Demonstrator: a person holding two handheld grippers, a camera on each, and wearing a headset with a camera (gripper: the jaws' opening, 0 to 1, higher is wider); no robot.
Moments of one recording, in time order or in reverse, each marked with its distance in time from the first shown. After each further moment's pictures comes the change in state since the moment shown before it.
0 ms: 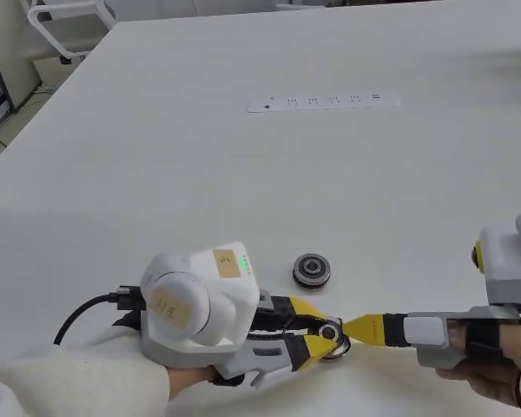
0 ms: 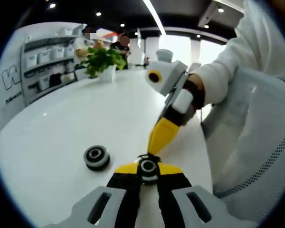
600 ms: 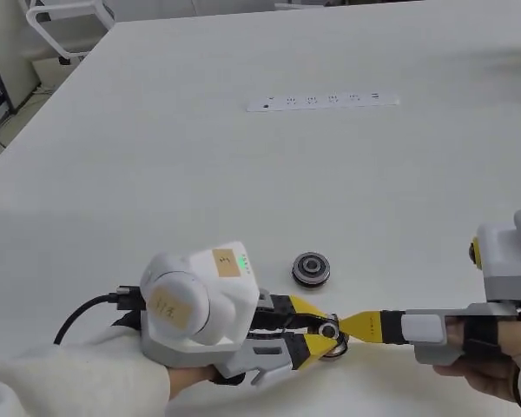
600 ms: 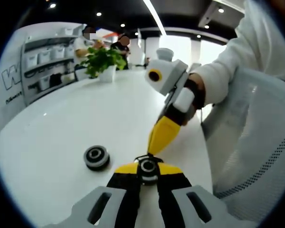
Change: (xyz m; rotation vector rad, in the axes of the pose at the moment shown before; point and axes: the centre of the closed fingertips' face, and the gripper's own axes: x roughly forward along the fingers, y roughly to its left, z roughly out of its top) left arm 0.000 0.000 0.000 -0.001 -0.002 0.002; right arm 0.002 0.005 0.001 -0.017 -0.001 0.022
